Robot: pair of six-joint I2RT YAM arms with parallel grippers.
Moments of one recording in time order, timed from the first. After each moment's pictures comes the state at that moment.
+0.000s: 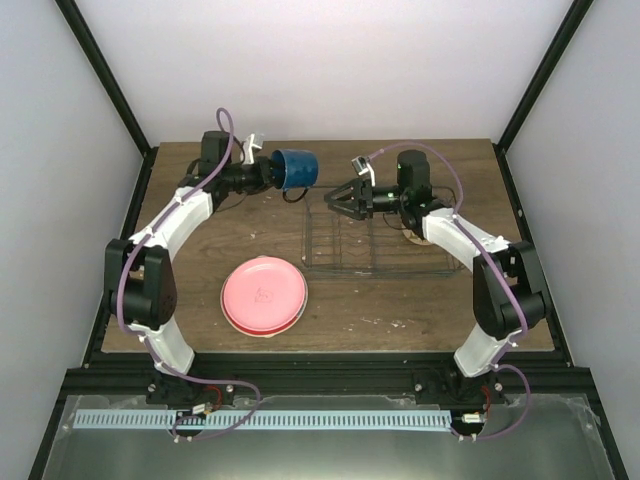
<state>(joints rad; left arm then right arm) -0.21 1.74 1.39 -0.22 0.76 -0.60 0.33 1.66 1.14 0.19 -1.19 0.82</state>
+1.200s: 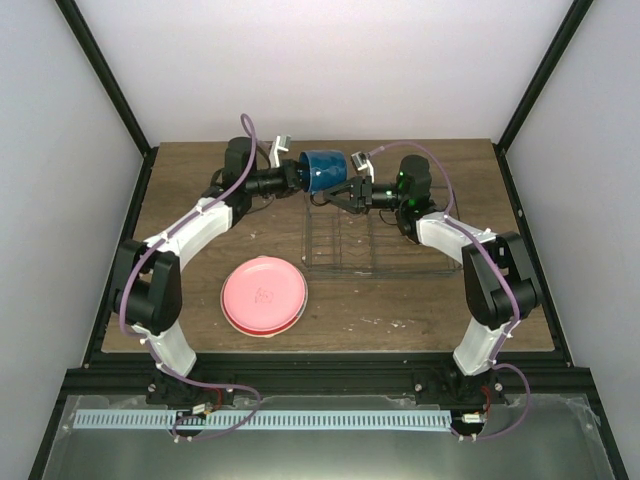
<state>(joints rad) -0.37 1.73 1.31 0.12 0.79 -0.85 0.34 1.74 1.09 0.68 -1.21 1.12</state>
